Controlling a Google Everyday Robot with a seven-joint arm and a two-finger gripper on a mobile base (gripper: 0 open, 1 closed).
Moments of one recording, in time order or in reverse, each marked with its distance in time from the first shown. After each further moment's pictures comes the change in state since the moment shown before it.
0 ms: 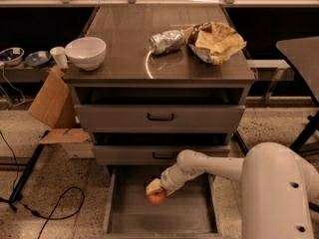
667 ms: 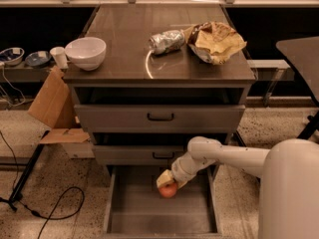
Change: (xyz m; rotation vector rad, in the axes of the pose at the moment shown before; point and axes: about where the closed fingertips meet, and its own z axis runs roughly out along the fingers) arm 0.007 -0.002 -0.086 0.068 0.030 -0.008
